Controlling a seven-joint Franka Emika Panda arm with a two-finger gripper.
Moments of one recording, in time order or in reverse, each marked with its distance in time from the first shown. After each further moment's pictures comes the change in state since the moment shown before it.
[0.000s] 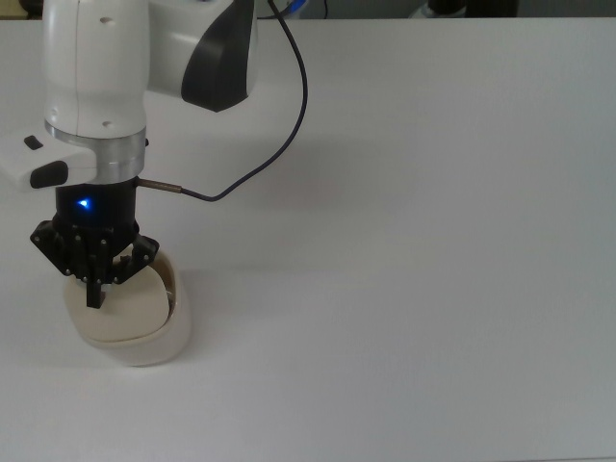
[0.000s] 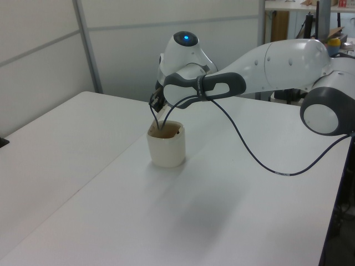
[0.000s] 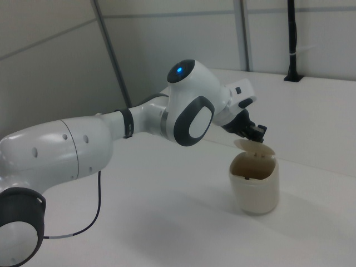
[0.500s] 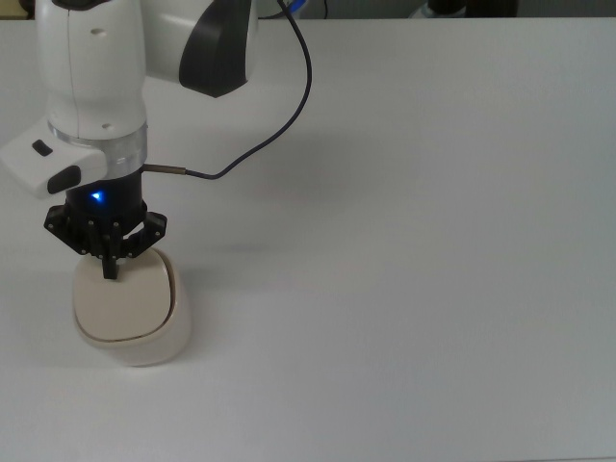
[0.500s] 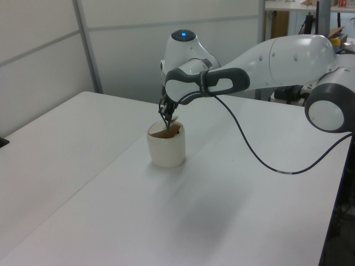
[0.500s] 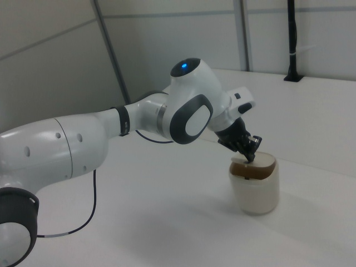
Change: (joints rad) arm 0.000 -0.035 0.001 -0.034 0.000 -0.173 -0.132
